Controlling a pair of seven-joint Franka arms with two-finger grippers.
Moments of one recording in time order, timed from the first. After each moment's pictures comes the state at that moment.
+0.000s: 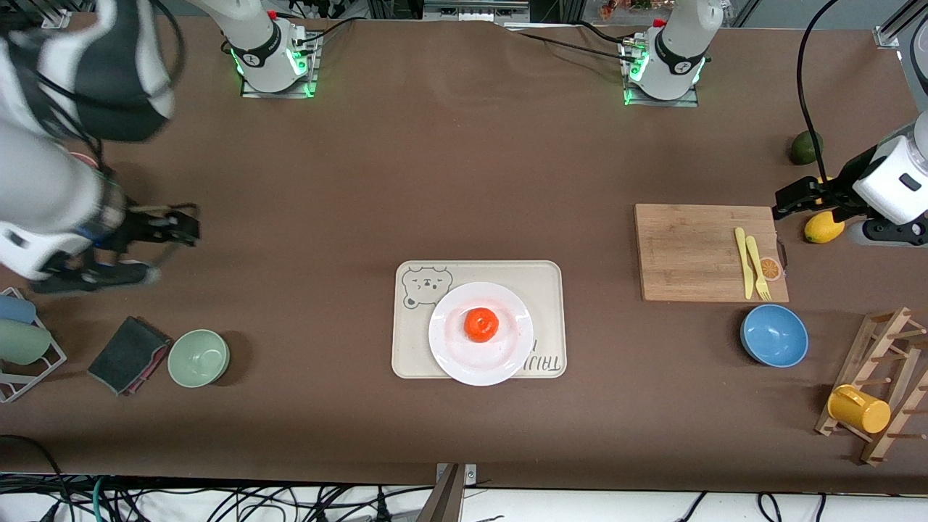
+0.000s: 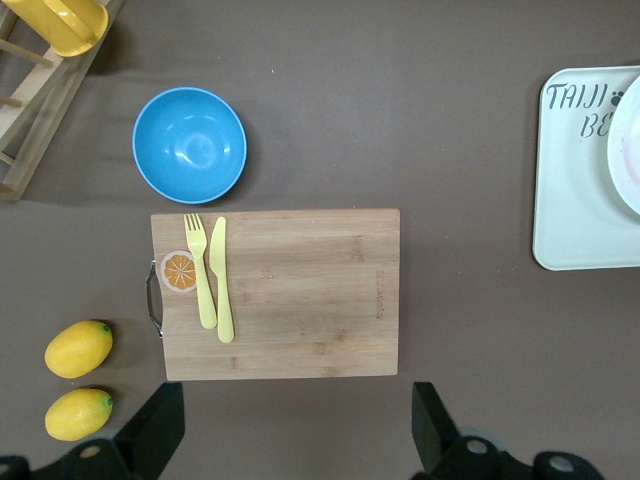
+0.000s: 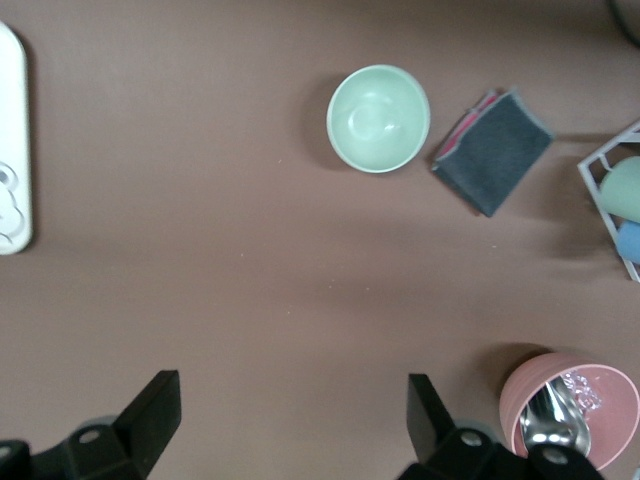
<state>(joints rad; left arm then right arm) 0.00 0.10 0.02 -1.60 -0.02 1.63 0.04 0.36 0.36 -0.29 -1.22 -0.03 1.49 -0.04</state>
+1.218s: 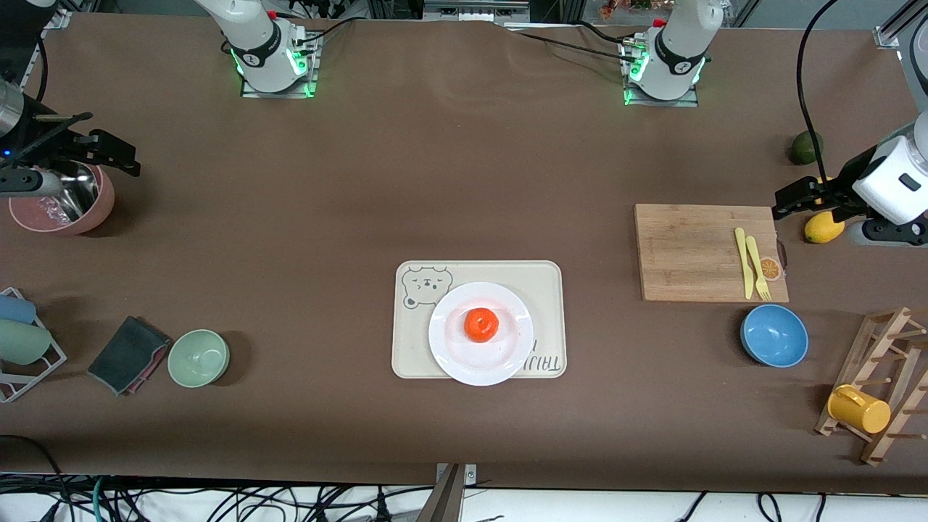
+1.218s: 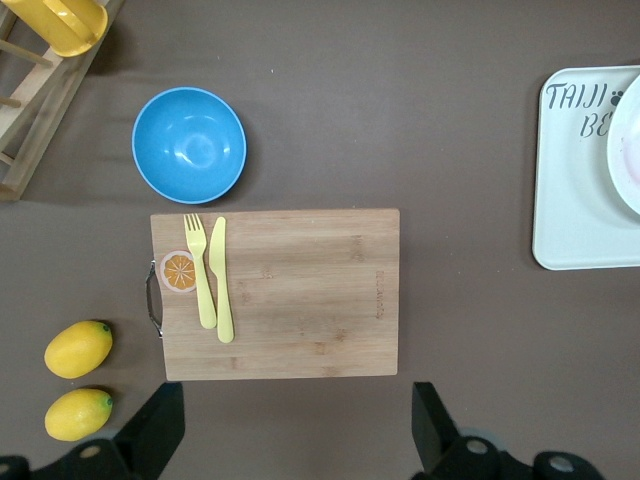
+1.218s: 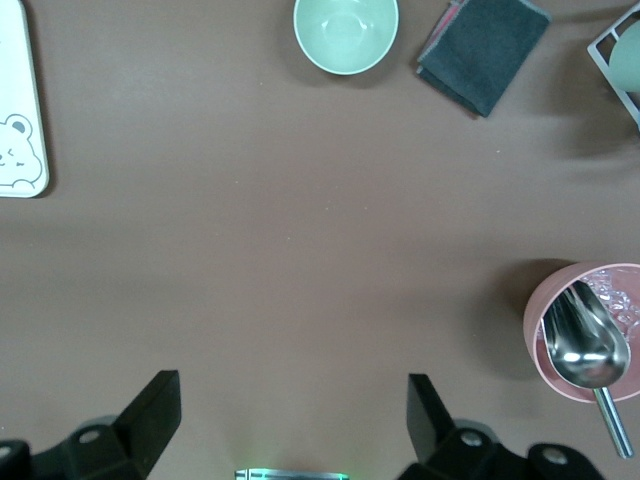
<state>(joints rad) 0.00 0.10 0.02 -1.60 -0.02 1.63 0.04 -0.02 0.00 0.03 -1.64 -0.01 1.55 -0.04</state>
